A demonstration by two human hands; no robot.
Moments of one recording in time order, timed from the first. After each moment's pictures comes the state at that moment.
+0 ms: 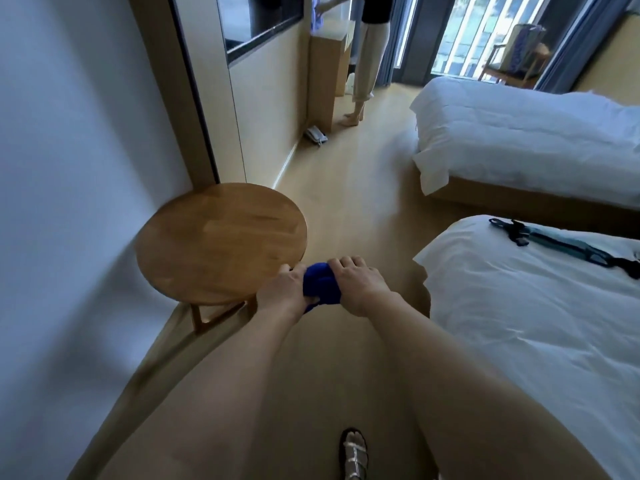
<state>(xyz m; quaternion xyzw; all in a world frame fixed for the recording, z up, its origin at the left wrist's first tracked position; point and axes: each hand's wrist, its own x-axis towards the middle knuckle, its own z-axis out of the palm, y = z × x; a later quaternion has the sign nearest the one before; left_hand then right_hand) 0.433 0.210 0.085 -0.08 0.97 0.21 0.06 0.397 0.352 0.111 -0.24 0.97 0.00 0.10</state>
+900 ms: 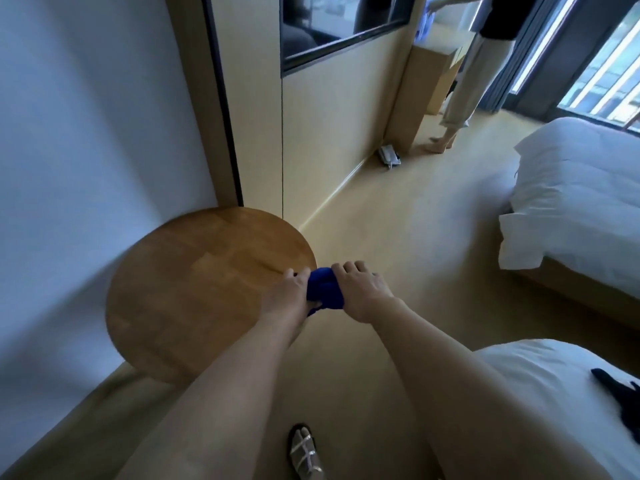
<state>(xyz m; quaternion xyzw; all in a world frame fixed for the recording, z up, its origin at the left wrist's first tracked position) 0.109 0.192 0.046 -0.24 0.94 0.22 0.03 0.029 0.314 0.083 -0.41 0.91 0.05 0.11</state>
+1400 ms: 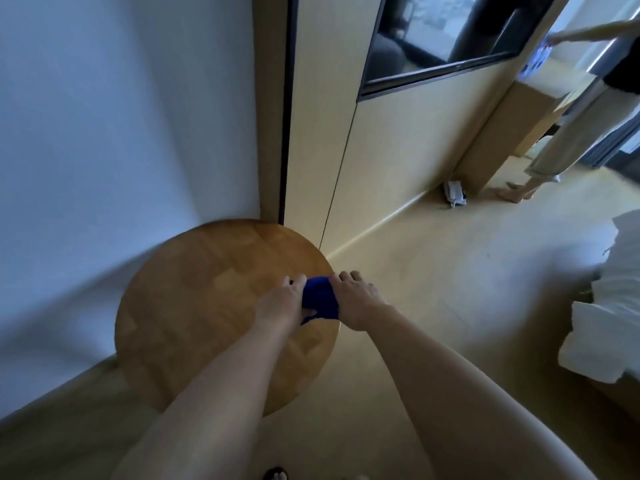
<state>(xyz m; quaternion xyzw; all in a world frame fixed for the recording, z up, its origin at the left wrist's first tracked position) 0.024 0.093 0.038 -0.36 0.90 0.24 0.03 -0.090 0.186 0.076 -0.53 0.83 0.09 0.14</state>
